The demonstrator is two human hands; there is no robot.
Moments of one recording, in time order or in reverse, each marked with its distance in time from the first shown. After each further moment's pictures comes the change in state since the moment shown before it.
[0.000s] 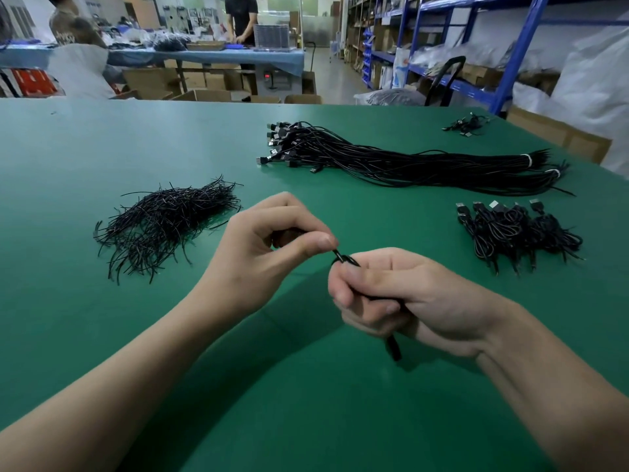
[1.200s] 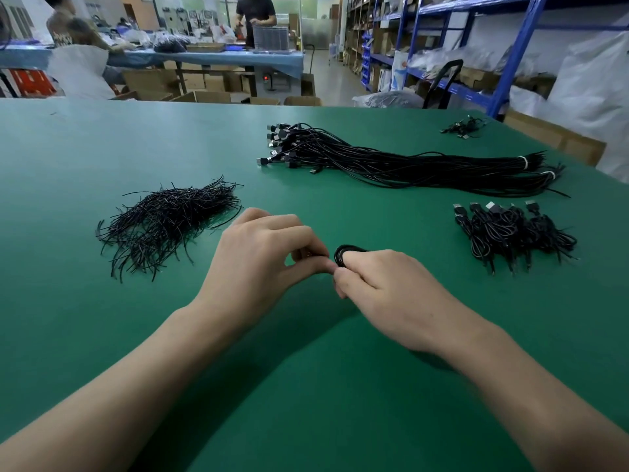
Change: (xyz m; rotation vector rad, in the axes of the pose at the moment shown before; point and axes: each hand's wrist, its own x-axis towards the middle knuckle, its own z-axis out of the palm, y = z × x) left_hand -0.009 -0.002 -0.002 0.683 -0.062 0.215; right_hand 0.010 0.010 0.011 -1.339 0.552 0.022
